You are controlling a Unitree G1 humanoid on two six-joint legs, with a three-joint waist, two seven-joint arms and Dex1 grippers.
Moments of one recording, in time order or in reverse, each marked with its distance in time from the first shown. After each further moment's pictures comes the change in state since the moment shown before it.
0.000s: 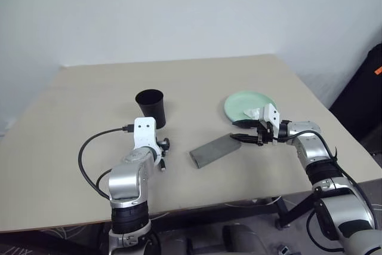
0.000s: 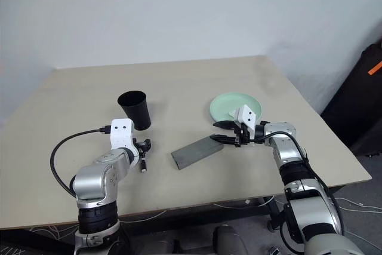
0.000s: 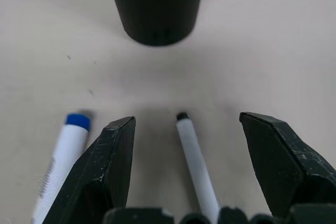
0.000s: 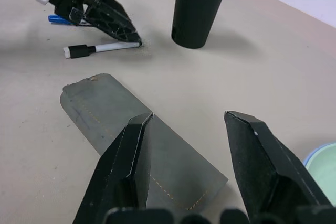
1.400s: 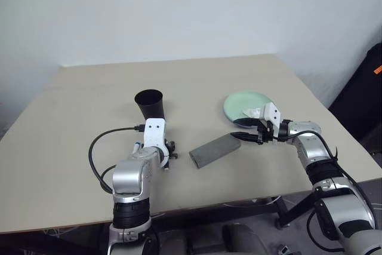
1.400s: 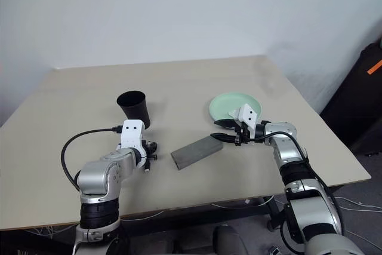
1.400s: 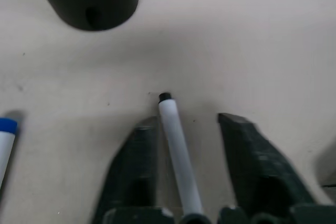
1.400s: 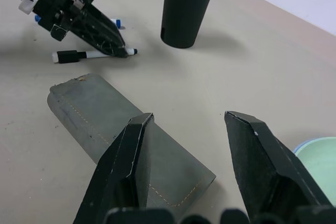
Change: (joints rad) left arm -0.028 0.030 -0.048 0.064 -0.073 0.032 -0.018; right arm 0.001 -0.002 -0.002 0.001 -0.001 -0.010 -0.039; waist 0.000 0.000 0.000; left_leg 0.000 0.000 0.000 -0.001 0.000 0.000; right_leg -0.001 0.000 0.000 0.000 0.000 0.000
